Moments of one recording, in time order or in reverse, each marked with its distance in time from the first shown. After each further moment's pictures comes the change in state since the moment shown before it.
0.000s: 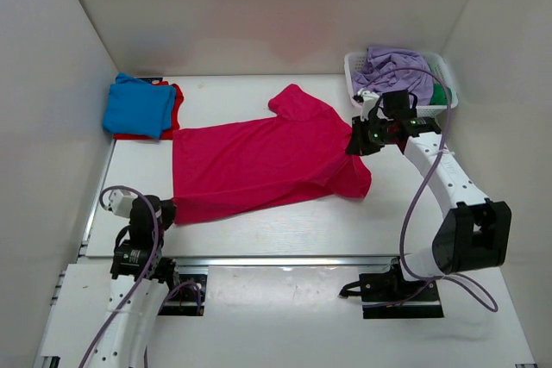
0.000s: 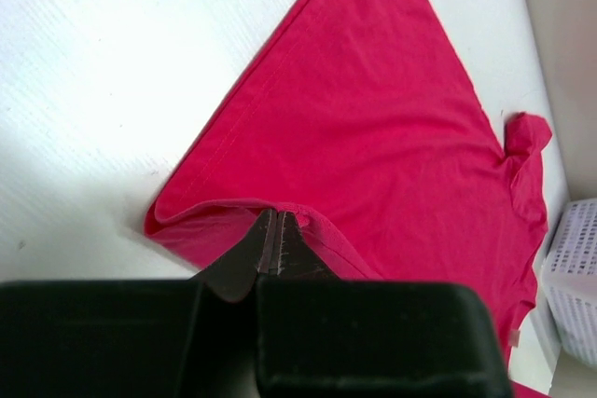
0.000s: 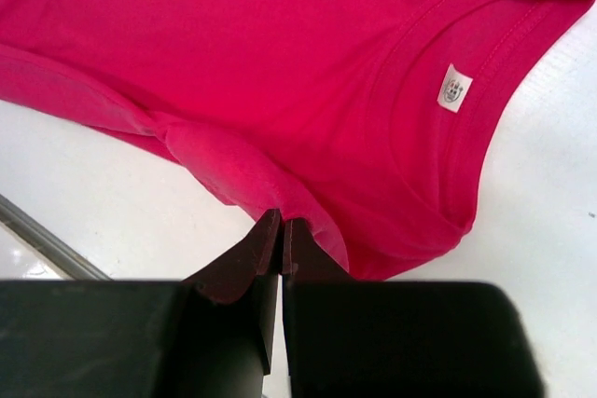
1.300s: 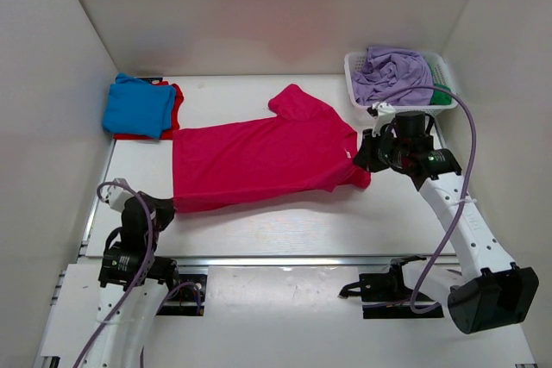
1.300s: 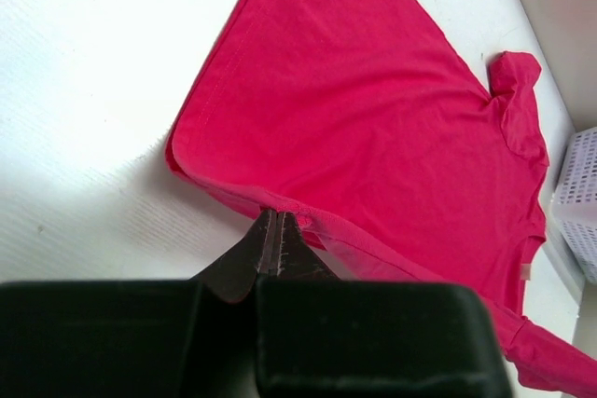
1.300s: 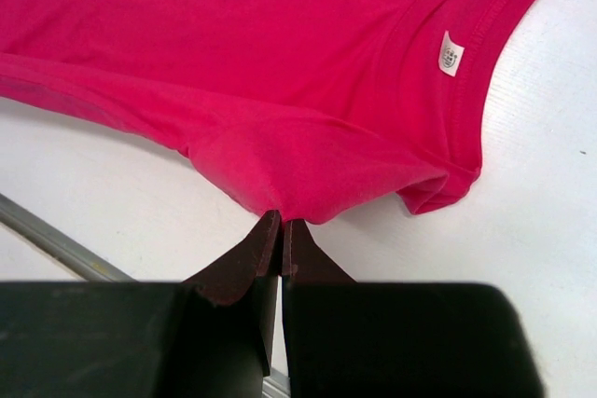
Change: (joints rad) left arm -0.055 -0.008 0.151 -0.117 0.035 0.129; right arm 0.046 -0.323 -0.175 0.028 0.101 0.109
